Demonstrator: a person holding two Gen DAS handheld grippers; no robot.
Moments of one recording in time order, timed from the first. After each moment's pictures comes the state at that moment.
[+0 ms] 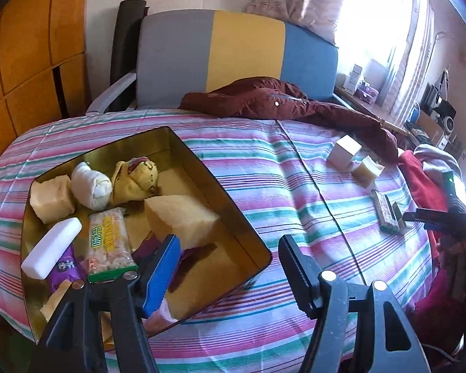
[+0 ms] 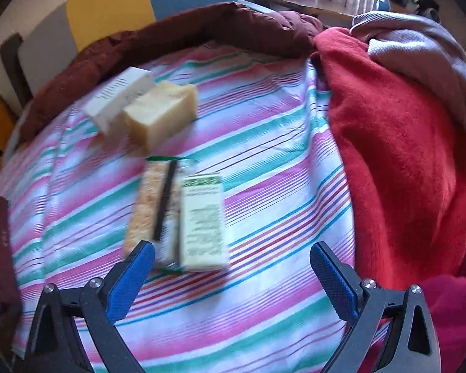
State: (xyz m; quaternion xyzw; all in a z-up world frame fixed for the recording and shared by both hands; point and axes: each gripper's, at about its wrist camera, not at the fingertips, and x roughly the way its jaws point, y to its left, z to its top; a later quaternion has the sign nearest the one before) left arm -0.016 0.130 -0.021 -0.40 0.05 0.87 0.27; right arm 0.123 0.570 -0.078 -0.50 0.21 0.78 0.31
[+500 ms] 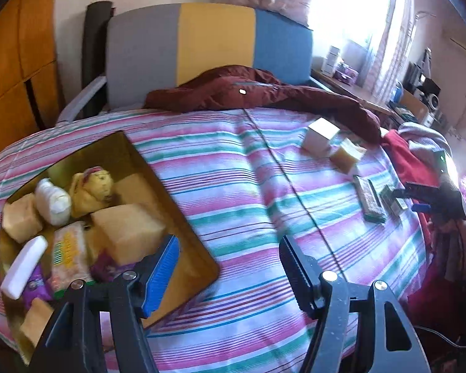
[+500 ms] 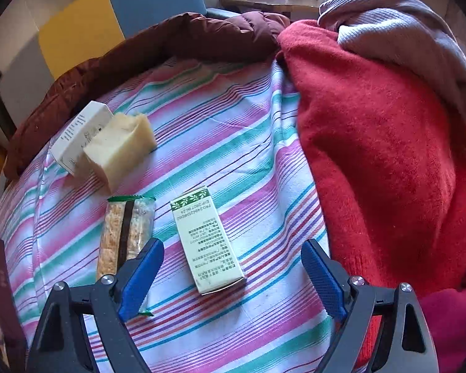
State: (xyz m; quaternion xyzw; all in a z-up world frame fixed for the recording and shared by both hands) left arm -0.011 0.183 -0.027 -0.41 0.08 0.85 0.32; right arm 0.144 0.606 -0.079 -0.45 0.28 0.78 0.33
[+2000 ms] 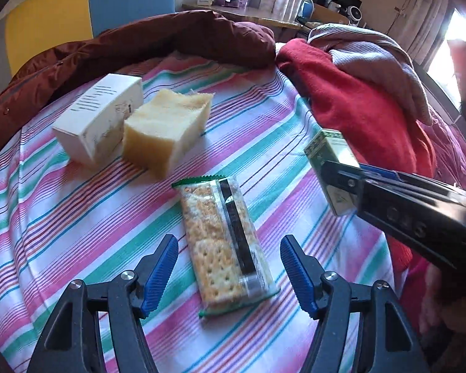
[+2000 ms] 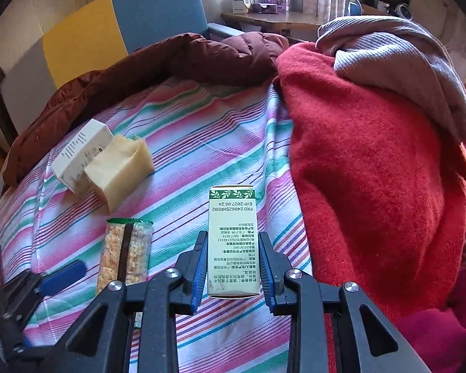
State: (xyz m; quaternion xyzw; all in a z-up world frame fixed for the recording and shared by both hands) left arm 0.025 0.490 -0.092 -0.47 0.21 0.71 0.49; right arm 0.142 0.613 -0.061 -0.43 0.24 0.80 0.35
